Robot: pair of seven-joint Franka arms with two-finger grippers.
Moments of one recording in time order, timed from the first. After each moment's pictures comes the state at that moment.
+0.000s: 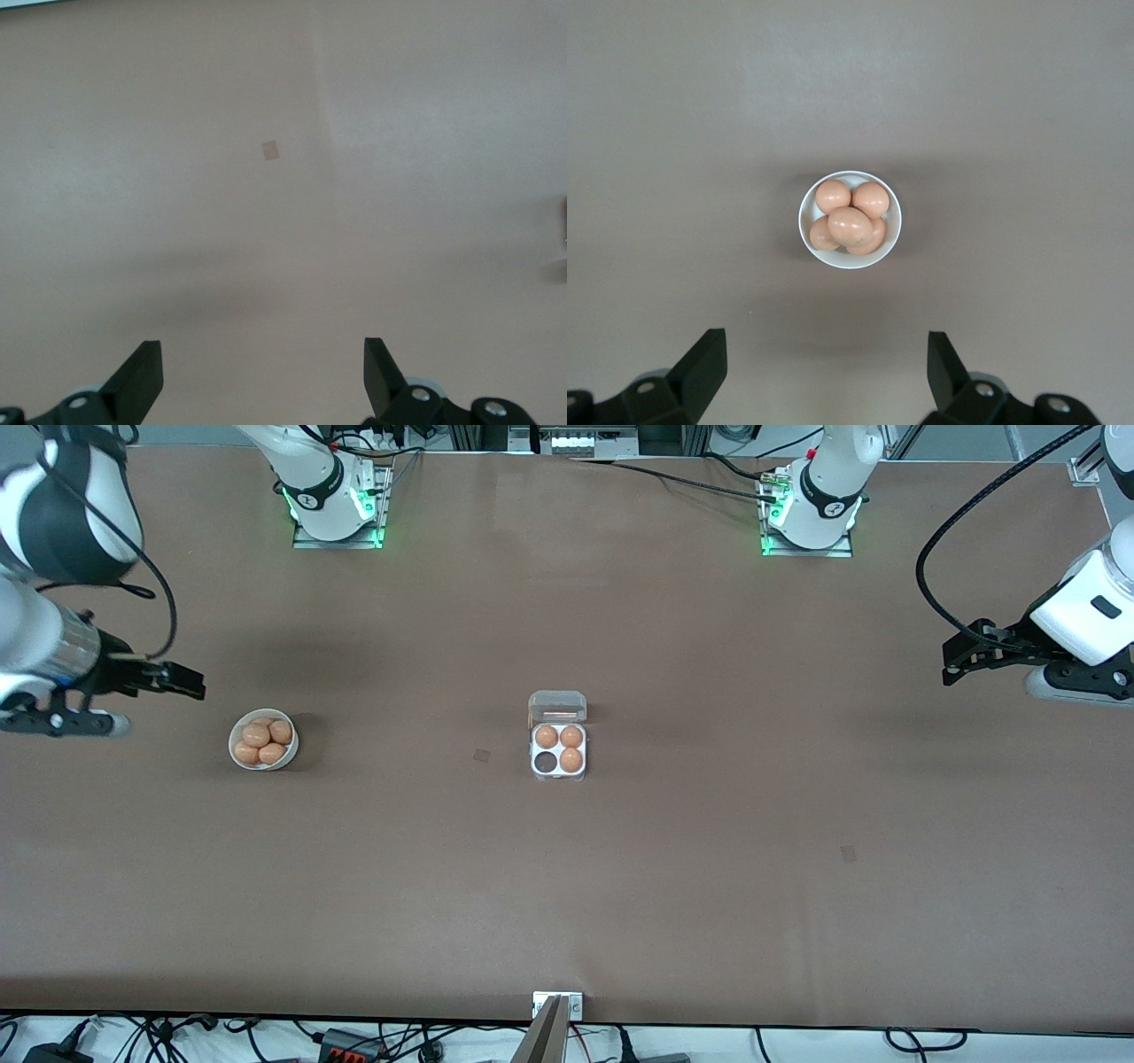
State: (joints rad) left arm 0.05 0.06 -0.11 -1.57 0.03 1.66 0.06; right arm 0.02 0.16 -0.05 -1.78 -0.04 1.77 0.00
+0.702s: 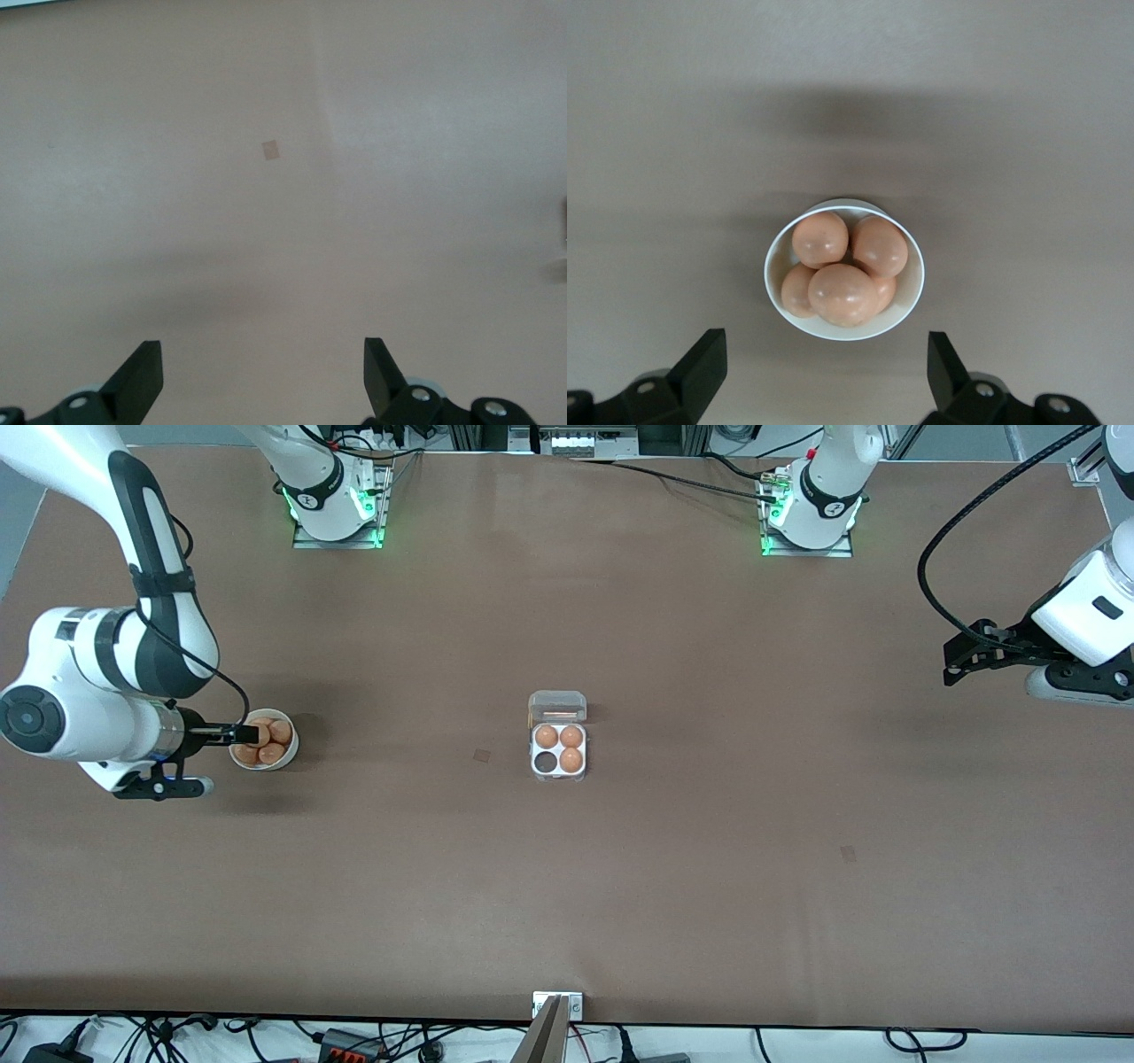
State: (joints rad) left arm 0.06 0.06 -0.12 -1.57 0.03 1.66 0.06; right arm 0.01 0.42 -0.06 -1.77 -0.04 1.91 -0.14
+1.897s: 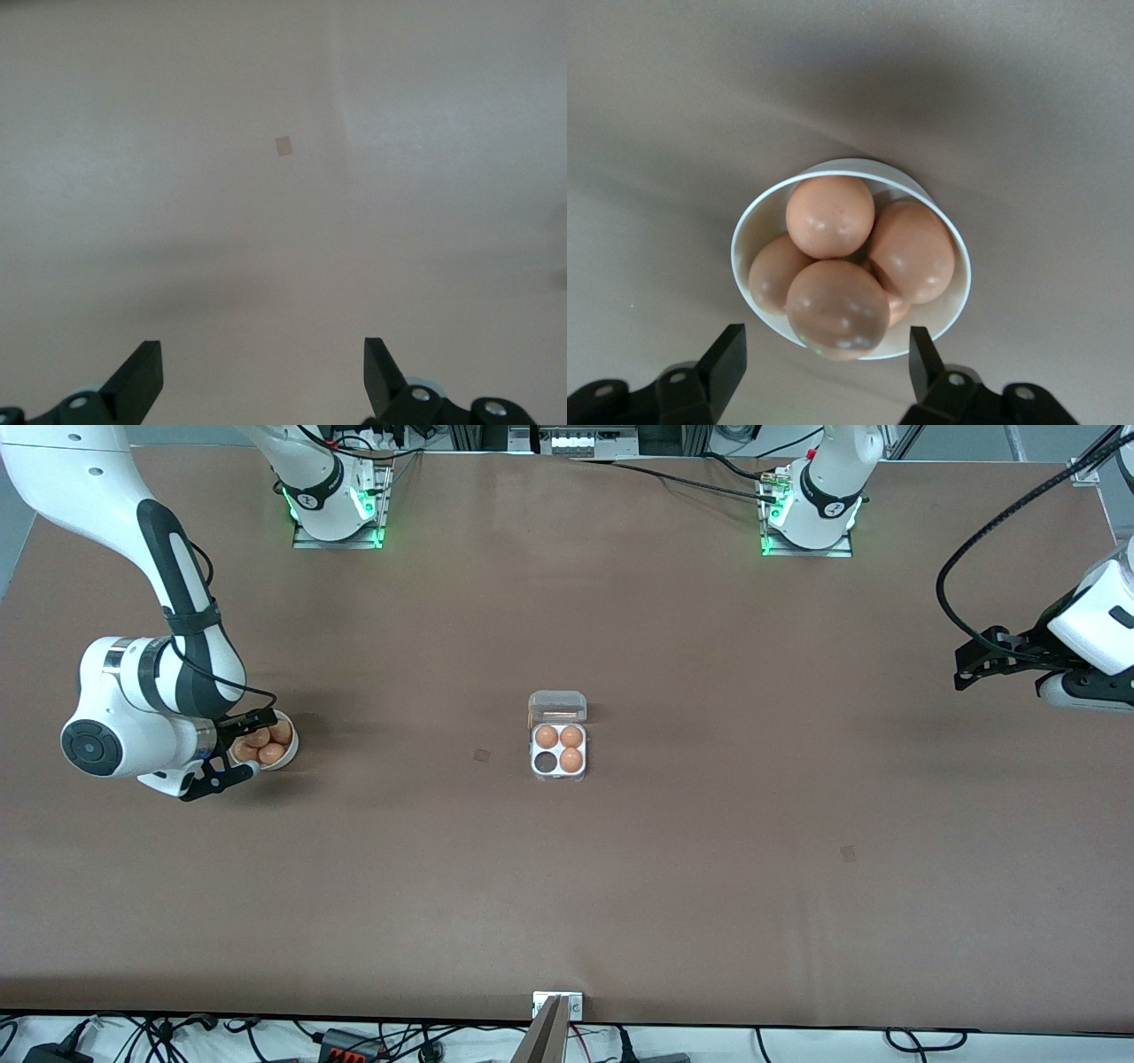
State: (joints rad) left arm 0.09 0.08 -0.11 -1.57 0.03 1.66 0.06; right arm 0.00 0.51 -0.06 -1.82 -0.04 1.93 -0.40
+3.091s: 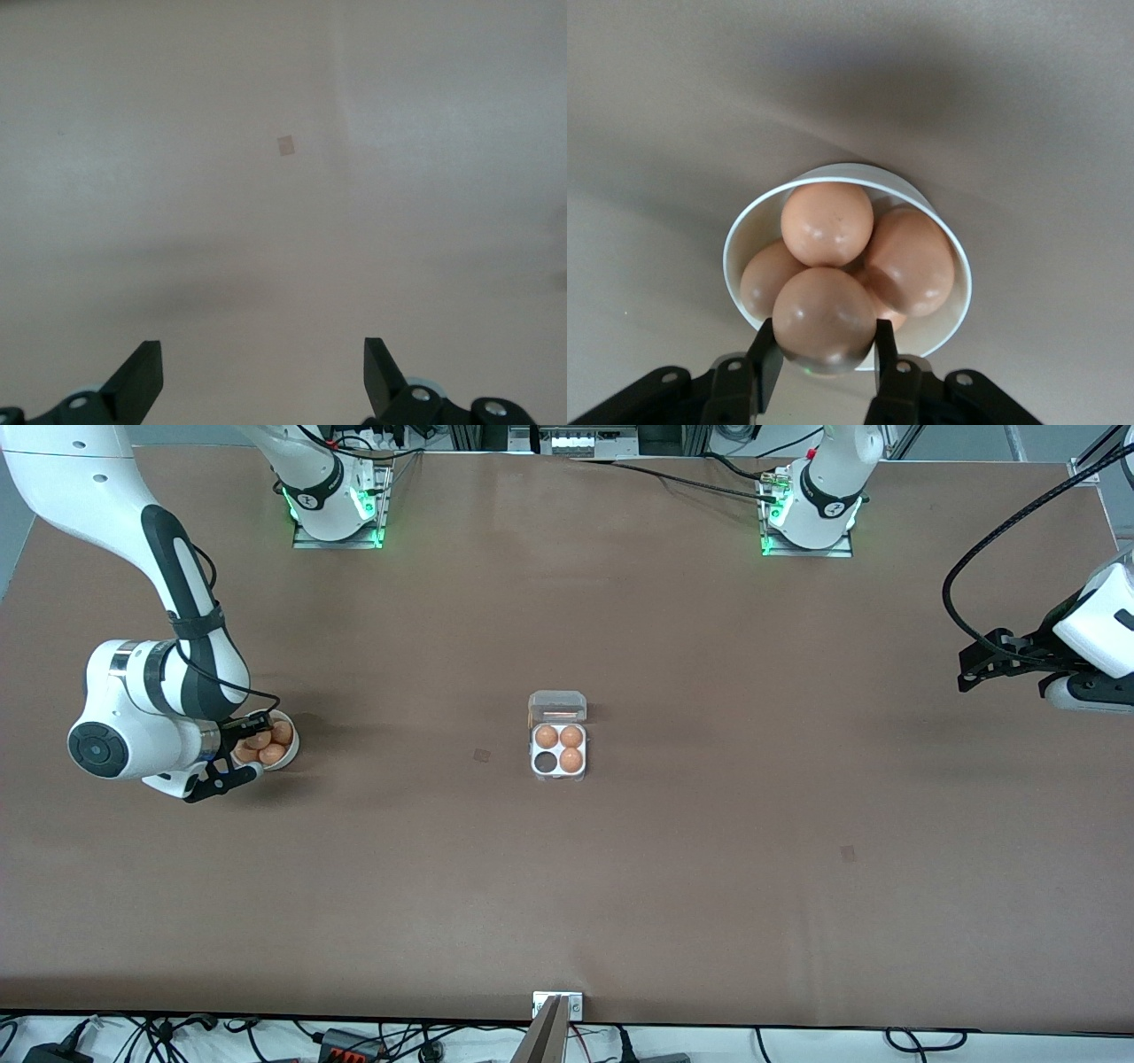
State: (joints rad) left arm 0.09 0.08 -0.11 -1.57 0.03 1.66 0.06; right arm 0.00 0.52 -0.06 -1.82 -0.04 1.94 -0.40
